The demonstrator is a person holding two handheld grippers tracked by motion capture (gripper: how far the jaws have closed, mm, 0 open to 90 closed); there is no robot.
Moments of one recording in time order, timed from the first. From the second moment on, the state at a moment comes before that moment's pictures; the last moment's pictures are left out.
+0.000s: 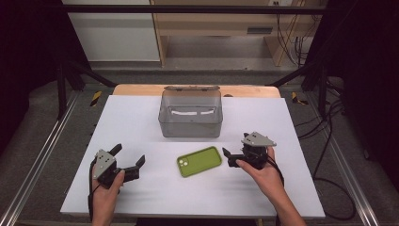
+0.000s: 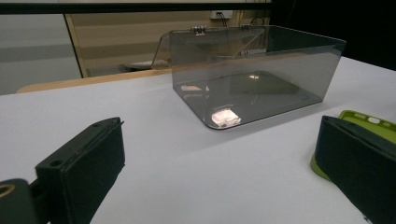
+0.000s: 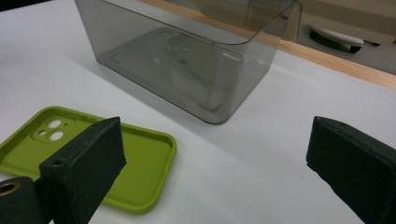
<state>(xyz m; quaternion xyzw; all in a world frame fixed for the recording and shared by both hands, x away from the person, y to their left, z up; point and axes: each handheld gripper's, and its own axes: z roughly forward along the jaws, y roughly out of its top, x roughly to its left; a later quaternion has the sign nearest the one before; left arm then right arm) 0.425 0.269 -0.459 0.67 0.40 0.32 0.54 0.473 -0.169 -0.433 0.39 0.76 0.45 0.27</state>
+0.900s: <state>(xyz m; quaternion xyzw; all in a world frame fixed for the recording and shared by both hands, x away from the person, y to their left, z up) 0.426 0.266 -0.460 0.67 0.40 0.32 0.53 0.482 -0.132 -0.438 0.35 0.82 0.40 0.23</state>
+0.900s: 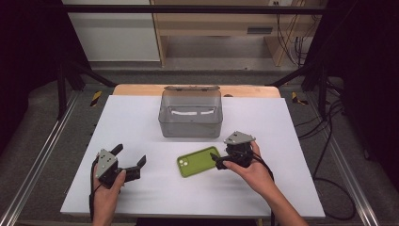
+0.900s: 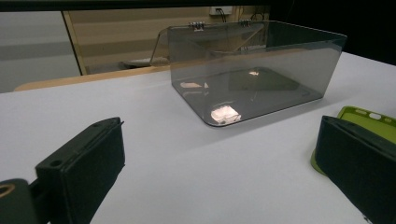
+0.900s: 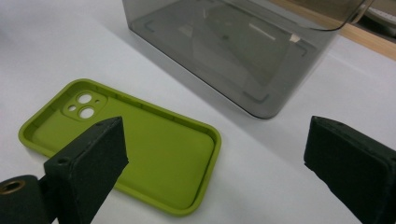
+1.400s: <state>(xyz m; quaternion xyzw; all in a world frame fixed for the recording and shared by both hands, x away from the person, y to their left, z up) 0.427 0.265 -0.461 0.67 0.40 0.32 0.53 0.495 -0.123 -0.449 0.36 0.82 0.39 0.20</state>
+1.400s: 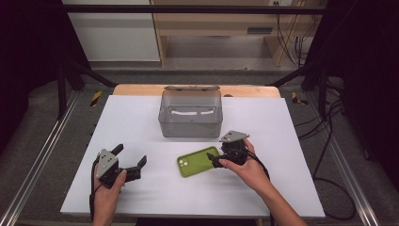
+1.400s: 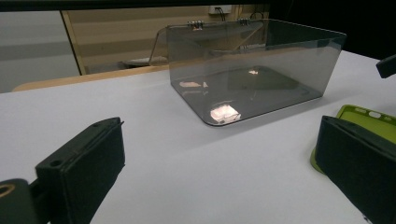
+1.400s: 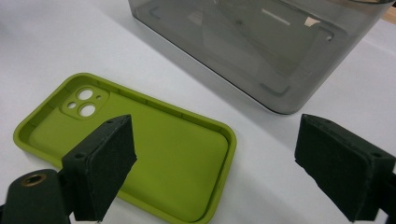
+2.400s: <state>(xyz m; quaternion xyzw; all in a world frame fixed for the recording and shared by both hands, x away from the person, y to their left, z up) 0.428 0.263 -0.461 0.67 0.40 0.32 0.53 0.508 -0.112 -0.458 0.35 0.84 0.38 0.17</state>
